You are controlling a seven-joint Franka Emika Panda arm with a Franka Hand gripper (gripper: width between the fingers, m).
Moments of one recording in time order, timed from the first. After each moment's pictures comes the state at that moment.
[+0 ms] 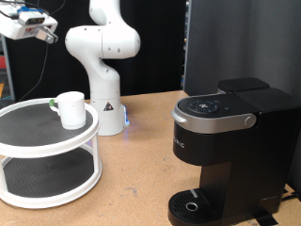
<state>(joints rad) -0.26 -0.84 -0.79 -2.62 0.47 1.66 -1.23</state>
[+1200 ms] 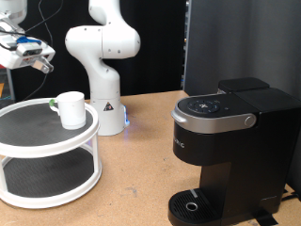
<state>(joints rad) -0.25 -0.75 -0.89 -2.71 0.42 1.83 -1.44</state>
